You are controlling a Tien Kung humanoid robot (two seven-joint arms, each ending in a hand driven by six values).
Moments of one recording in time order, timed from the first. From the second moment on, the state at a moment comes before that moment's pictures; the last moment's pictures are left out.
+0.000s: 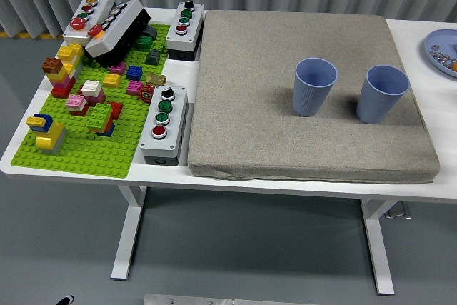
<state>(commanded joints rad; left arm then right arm) -0.12 0.15 -0.85 -0.18 0.95 -0.14 0.08 0.59 -0.35 1.29 1.06 -0.86 -0.32 0.00</state>
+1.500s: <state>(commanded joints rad) -0.11 0.12 -1.02 -0.18 1.06 -0.13 0.09 0.67 -0.27 1.26 1.05 -0.86 -0.30 -0.01</state>
